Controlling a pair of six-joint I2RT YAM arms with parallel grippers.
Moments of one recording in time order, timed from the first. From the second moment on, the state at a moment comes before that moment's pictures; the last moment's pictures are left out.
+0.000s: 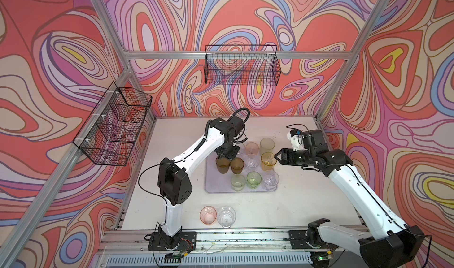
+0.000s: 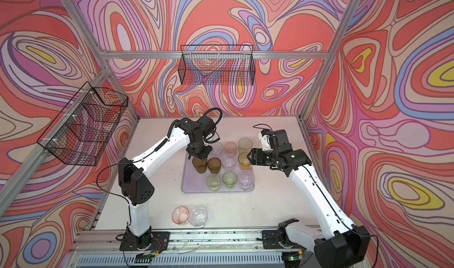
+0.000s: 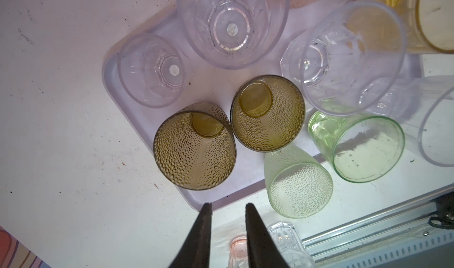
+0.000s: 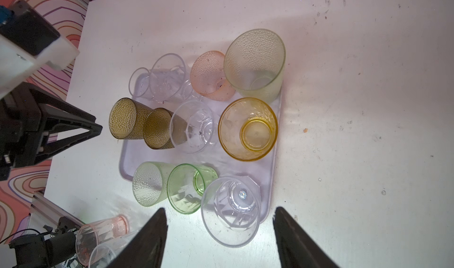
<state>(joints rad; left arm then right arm) -0.65 1.95 1.95 -1.40 -0.04 -0.21 0.27 1.15 1.15 -0.87 -0.25 0.31</state>
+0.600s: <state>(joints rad) -0.60 1.78 1.79 -1.43 -0.09 -0.29 0.27 1.17 1.16 -0.87 -0.24 0.31</state>
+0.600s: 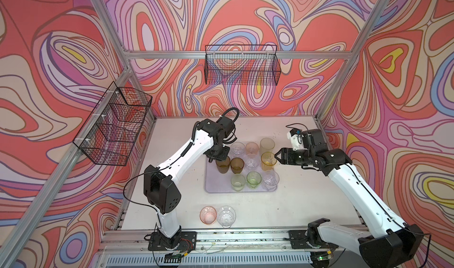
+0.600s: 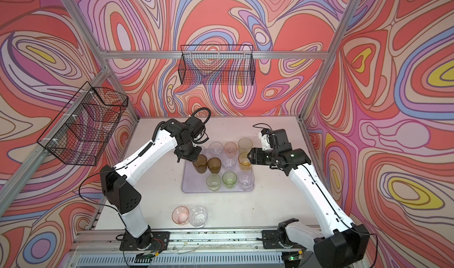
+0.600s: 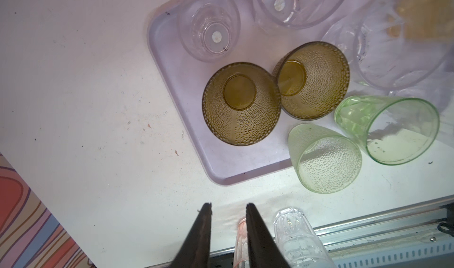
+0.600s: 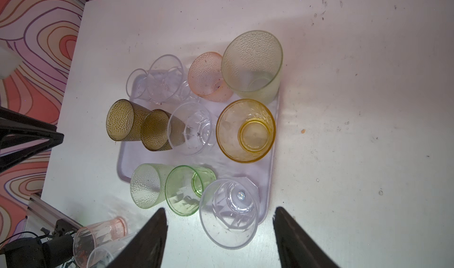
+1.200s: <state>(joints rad) -0.53 1.60 1.58 -1.40 -0.04 -0.37 0.27 1.17 1.16 -0.85 -0.23 0.32</state>
